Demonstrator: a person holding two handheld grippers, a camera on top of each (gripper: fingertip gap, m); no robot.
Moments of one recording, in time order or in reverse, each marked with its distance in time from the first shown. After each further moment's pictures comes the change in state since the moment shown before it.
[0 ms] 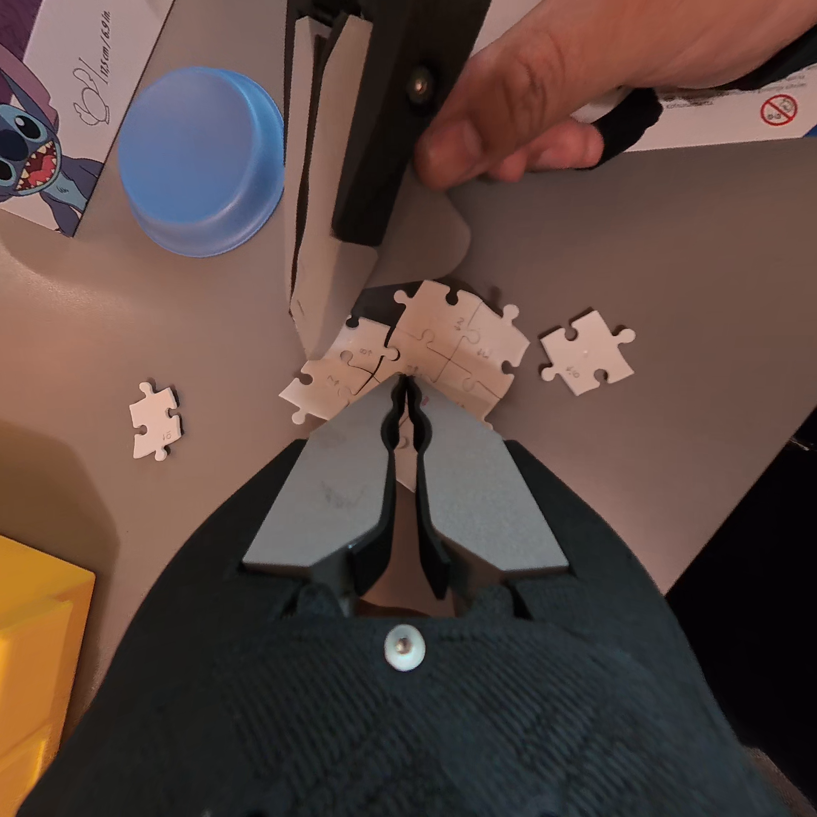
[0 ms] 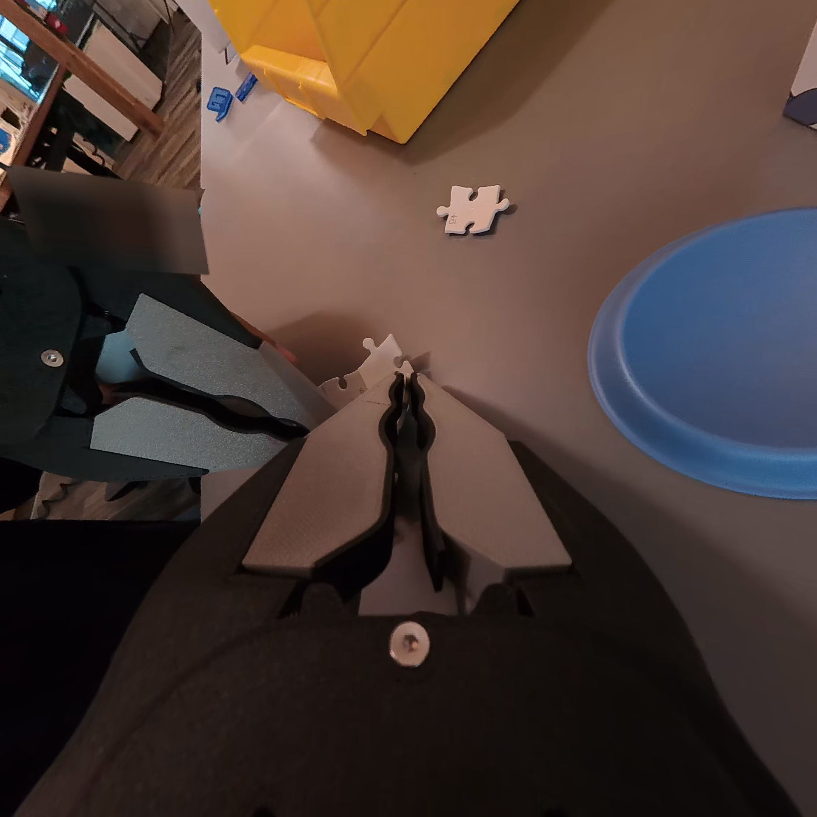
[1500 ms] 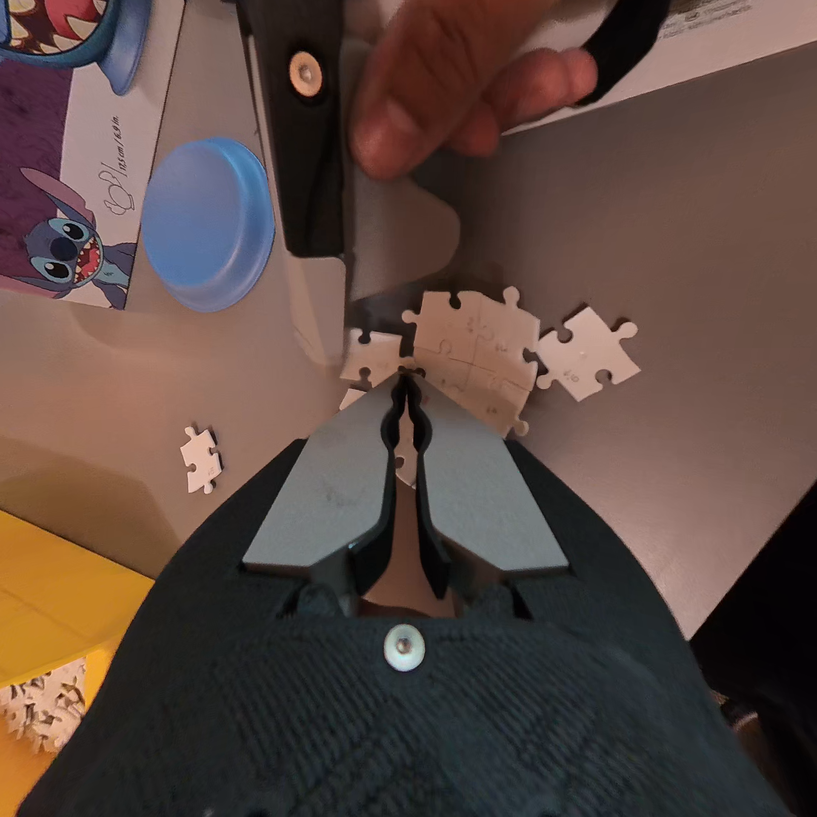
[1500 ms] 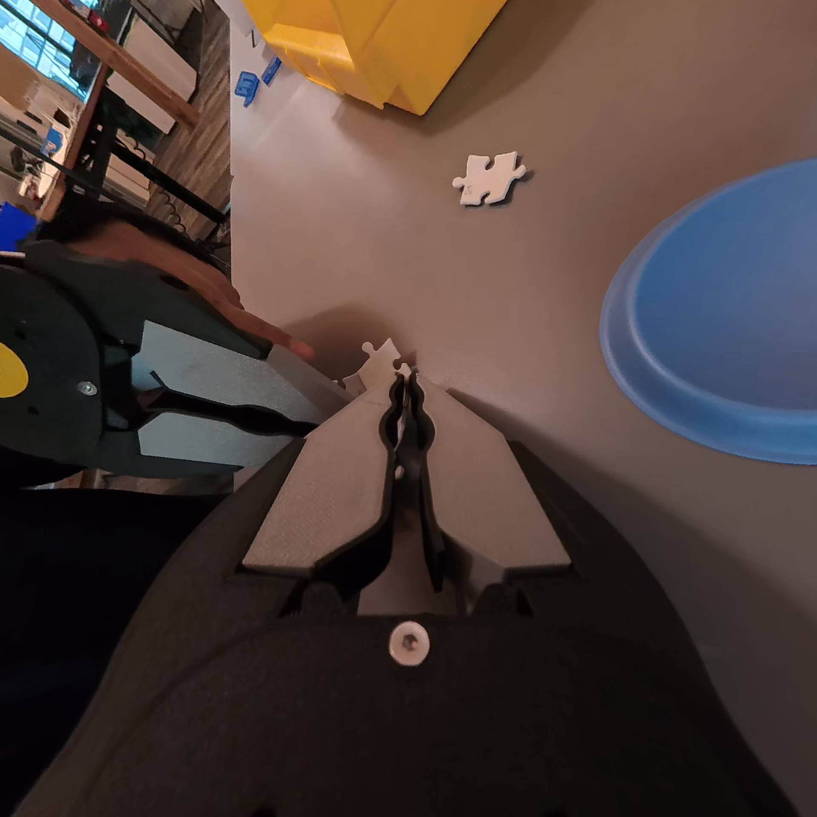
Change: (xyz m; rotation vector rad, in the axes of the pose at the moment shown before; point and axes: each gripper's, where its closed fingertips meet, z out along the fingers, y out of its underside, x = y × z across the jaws) left arm 0.003 -0.008 0.004 -0.025 -0.095 0.200; right arm -0.006 0.008 -0.011 -0.043 -0.074 0.046
